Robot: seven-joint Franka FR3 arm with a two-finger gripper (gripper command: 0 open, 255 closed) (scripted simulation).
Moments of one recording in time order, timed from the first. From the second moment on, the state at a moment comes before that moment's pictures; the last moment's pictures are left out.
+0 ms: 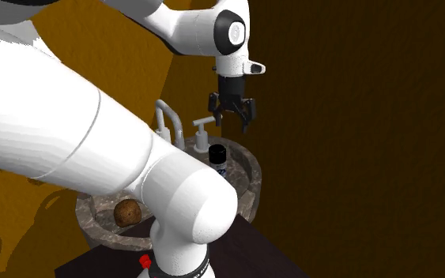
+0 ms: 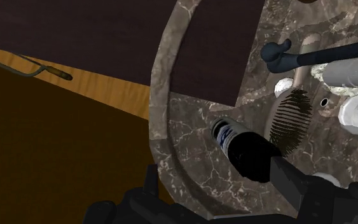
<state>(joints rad) 0.15 -0.66 0.36 -2.65 0.19 1.94 0.08</state>
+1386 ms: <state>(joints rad) 0.14 -0.20 0.63 -2.69 0.15 2.43 0.32</state>
